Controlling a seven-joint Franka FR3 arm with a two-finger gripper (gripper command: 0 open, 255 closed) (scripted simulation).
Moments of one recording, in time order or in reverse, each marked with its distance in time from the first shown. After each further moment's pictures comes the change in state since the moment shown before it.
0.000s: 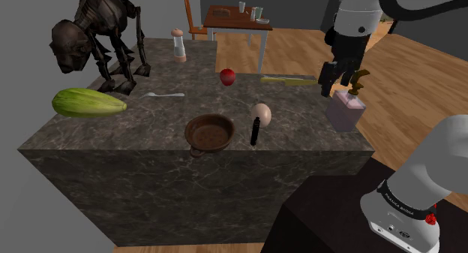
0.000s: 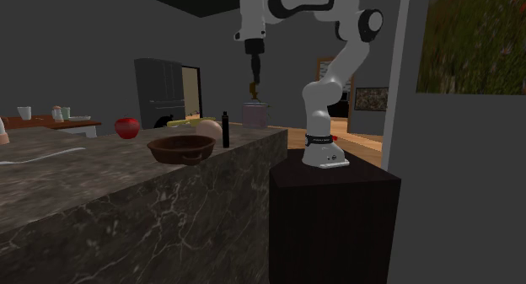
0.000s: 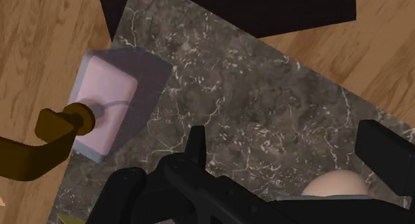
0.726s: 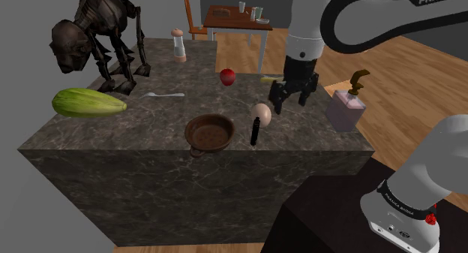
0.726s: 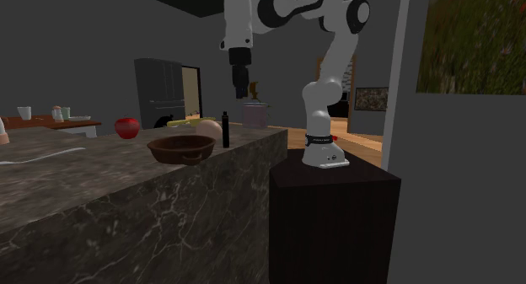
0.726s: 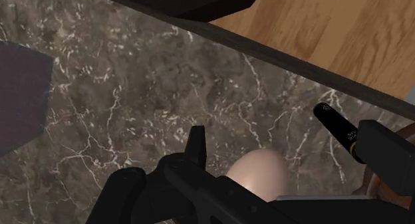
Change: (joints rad) arm 0.009 0.279 0.184 0.073 0.110 0.264 0.290
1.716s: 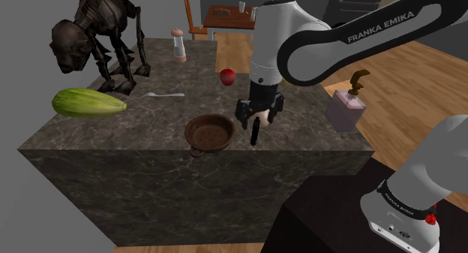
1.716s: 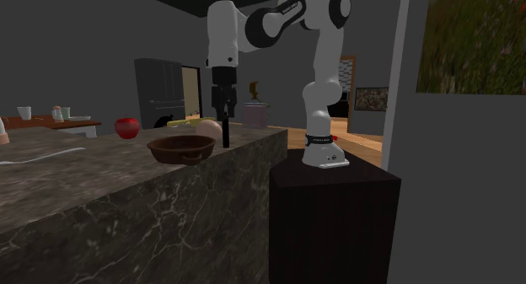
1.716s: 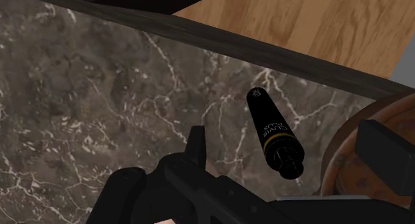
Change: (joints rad) arm -0.016 0.297 0.116 0.086 -0.050 0.245 0.214
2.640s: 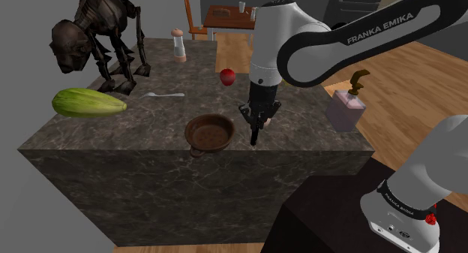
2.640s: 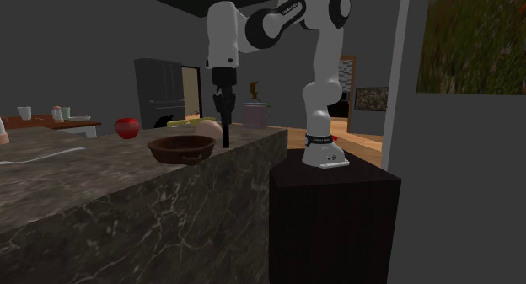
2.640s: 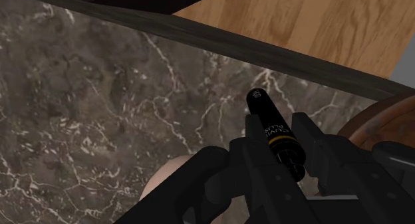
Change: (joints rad) arm 0.000 0.002 0.001 -0.004 -0.001 0.007 0.001
